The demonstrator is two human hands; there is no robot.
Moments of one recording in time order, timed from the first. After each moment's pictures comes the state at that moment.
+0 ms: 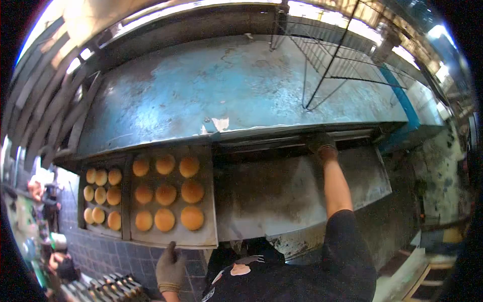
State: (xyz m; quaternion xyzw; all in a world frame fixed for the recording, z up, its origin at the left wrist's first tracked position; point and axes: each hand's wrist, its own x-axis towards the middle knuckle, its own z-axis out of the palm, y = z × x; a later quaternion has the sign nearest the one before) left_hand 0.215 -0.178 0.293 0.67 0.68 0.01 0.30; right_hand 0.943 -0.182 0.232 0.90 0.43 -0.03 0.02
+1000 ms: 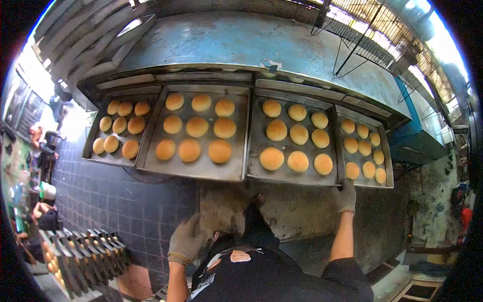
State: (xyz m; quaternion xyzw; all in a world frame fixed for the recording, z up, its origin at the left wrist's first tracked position) left_hand 0.095 -0.313 0.281 0.75 0.55 0.04 0.36; right_hand 0.708 -0.517 0.207 0.92 0.34 -0.09 -0.16
